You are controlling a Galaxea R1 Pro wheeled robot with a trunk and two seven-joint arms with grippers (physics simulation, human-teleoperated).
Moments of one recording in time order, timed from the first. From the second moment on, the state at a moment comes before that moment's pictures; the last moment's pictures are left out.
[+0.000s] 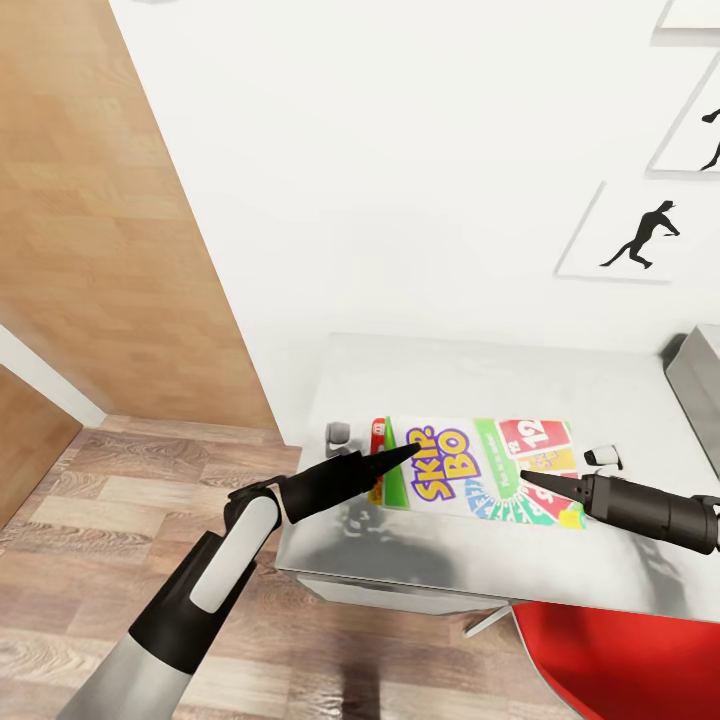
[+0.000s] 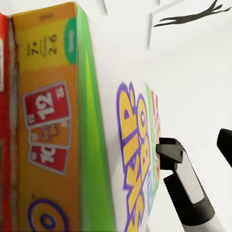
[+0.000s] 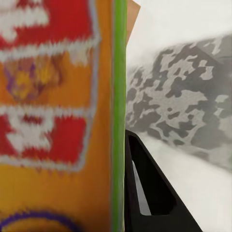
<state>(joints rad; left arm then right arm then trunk) -0.59 0.00 -0.44 -1.39 1.03 0.60 -0.50 -0.35 -0.53 -0.18 -1.61 -0.88 1.04 0.85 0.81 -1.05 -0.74</state>
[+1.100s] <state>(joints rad) -0.56 0.00 -0.44 -1.57 1.01 0.73 -0.12 -0.35 -0.54 -0.26 -1.61 -0.88 1.04 0.85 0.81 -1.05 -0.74</state>
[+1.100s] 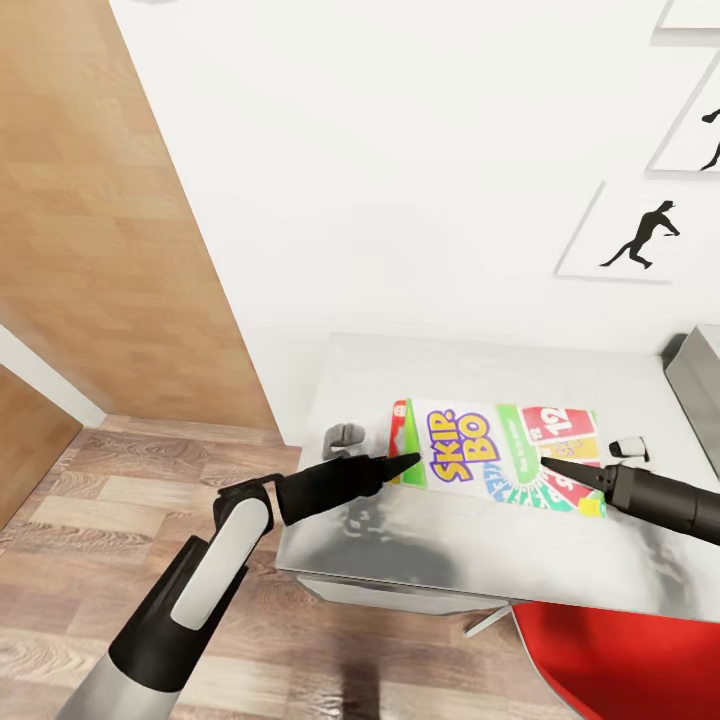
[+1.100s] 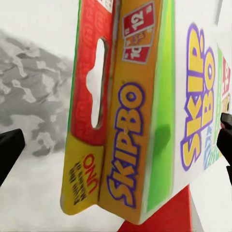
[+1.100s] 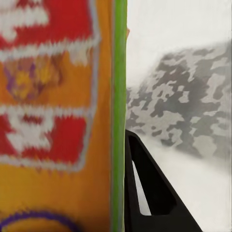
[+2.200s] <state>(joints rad) -0.56 0.01 -0.35 -1.59 1.02 0.83 -0.11 -0.35 -0.55 -0.31 -1.61 -0.88 1.04 0.85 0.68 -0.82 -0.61</state>
